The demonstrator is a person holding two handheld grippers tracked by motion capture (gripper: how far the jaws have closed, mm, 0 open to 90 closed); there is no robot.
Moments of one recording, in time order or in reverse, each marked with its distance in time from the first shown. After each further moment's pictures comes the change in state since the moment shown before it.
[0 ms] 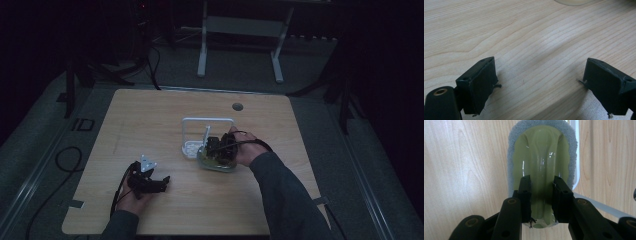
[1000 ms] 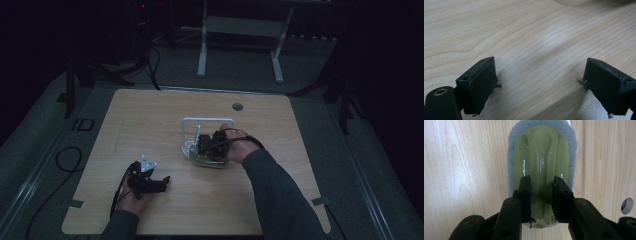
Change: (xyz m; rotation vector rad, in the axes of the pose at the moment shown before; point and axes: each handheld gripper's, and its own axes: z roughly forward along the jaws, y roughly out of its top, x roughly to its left) left arm 0.000 0.000 0.000 0.001 0.000 0.000; right arm -0.003 0.022 0.003 -0.017 -0.032 -0.046
